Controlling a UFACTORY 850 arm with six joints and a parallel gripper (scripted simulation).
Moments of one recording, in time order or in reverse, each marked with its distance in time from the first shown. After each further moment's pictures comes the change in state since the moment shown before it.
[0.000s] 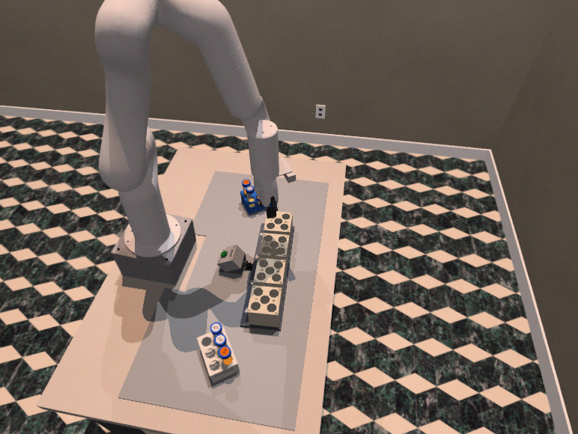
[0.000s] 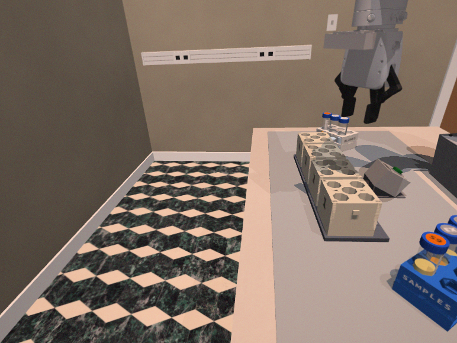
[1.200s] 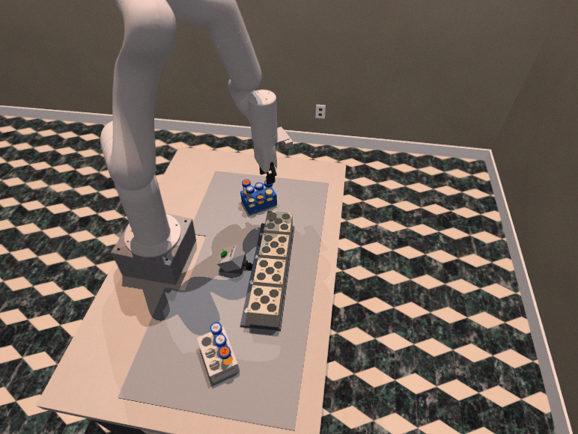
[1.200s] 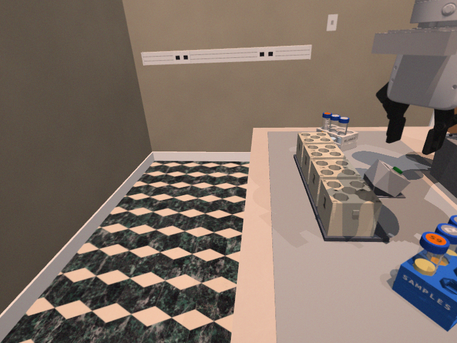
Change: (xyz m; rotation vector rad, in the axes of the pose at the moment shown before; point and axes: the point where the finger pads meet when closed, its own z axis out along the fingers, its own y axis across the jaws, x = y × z) arm 0.059 -0.148 -0.001 0.007 0.001 -0.025
